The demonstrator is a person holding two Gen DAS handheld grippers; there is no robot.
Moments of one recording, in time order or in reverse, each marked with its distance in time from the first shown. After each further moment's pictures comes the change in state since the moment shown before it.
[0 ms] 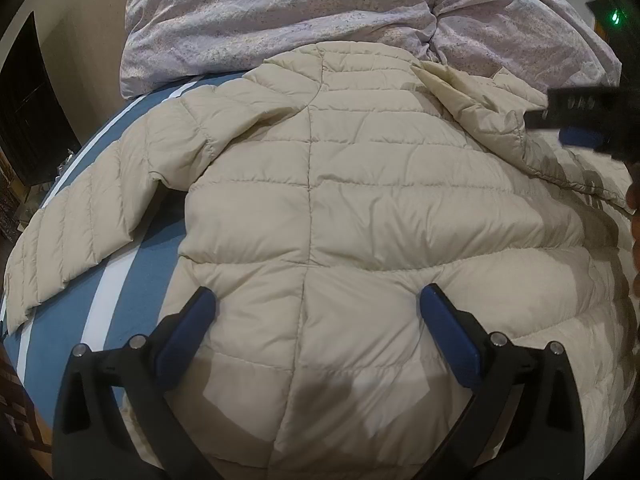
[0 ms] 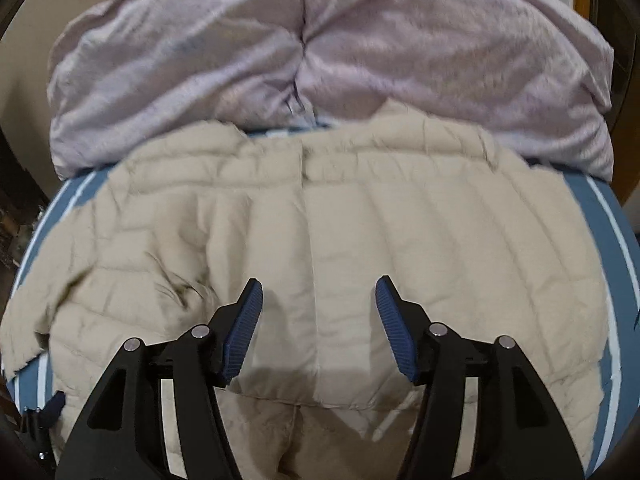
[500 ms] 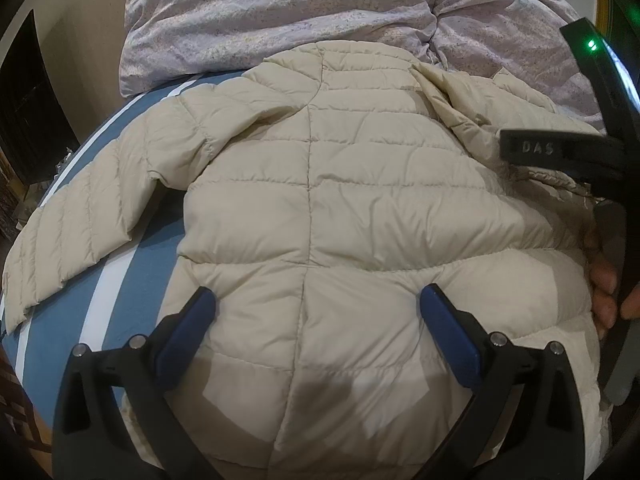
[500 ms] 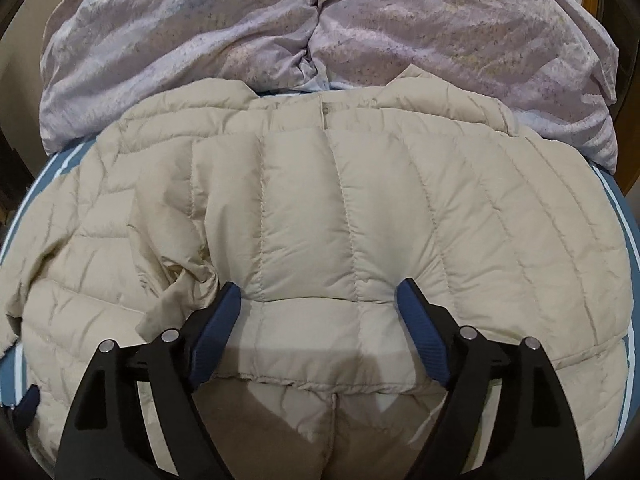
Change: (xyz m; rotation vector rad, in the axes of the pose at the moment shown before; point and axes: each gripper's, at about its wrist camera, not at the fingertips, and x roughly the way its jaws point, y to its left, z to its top) left arm 0.000 0.000 0.000 0.000 0.001 -0.002; right arm 0.025 0.026 -0.021 -0.036 0.018 -0.060
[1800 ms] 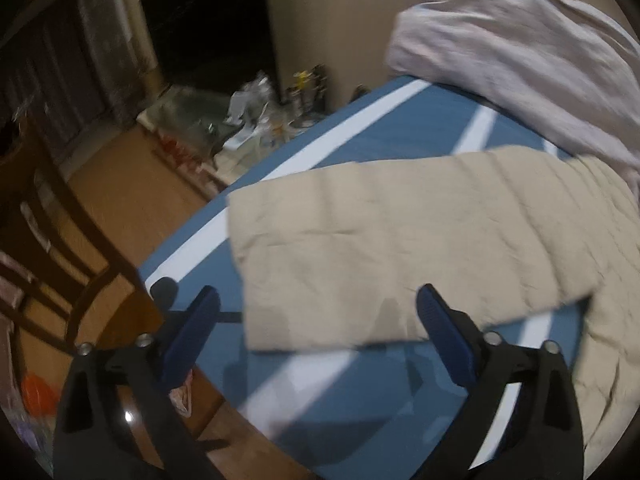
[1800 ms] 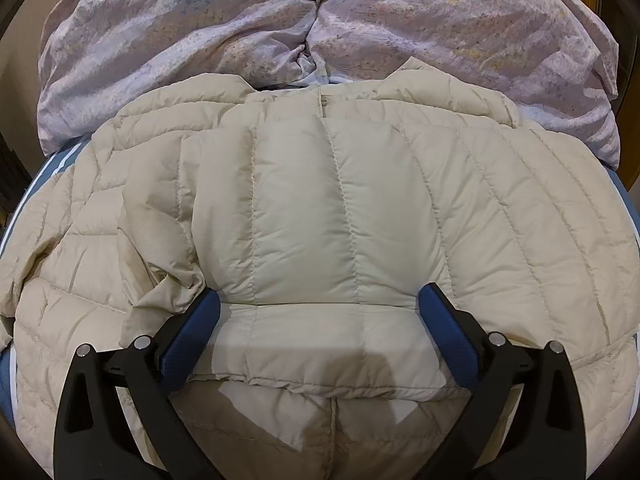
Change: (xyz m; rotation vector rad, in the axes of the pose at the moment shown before) left arm -0.042 0.297 -0.029 -0.480 0.050 0.367; right arm 0.008 -0.001 -0.001 0.019 0.000 0.017
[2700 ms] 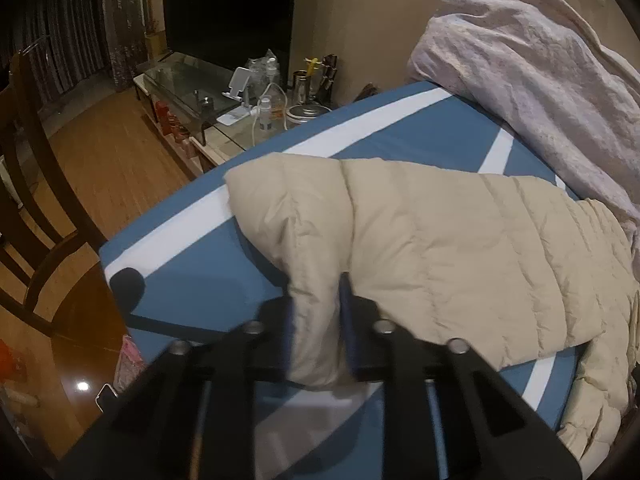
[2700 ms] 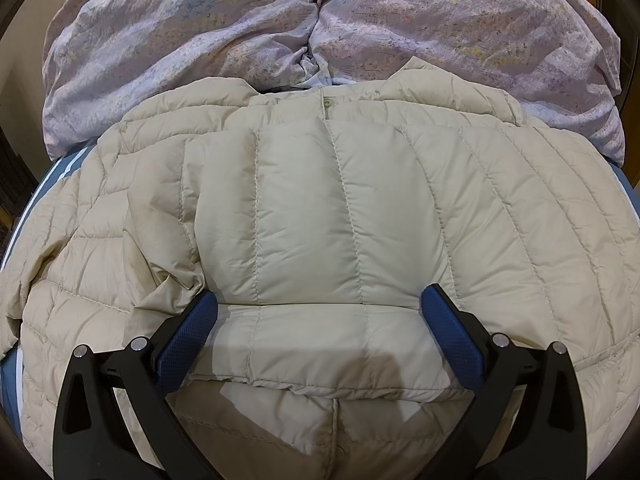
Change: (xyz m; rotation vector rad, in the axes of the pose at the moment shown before) left arm 0.036 0.022 0.002 -0.123 0.000 -0.092; right arm -0.001 -0.002 -0.001 0.013 -0.001 0.025
